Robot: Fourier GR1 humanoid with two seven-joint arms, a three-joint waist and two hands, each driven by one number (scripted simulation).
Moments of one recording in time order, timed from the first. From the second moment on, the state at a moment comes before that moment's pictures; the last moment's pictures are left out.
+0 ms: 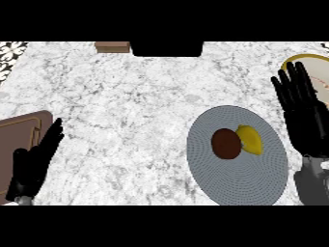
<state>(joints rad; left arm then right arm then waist) 0.07 0.35 -0.10 -1.51 0.07 0.11 0.14 -0.19 -0.23 0.00 -1.64 -0.41 -0.09 0.02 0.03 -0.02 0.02</state>
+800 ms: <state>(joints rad) -0.10 0.23 -0.25 -1.61 0.09 -0.04 0.06 -0.16 -0.32 -0.02 -1.29 -0.16 -0.05 -0.26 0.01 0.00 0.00</state>
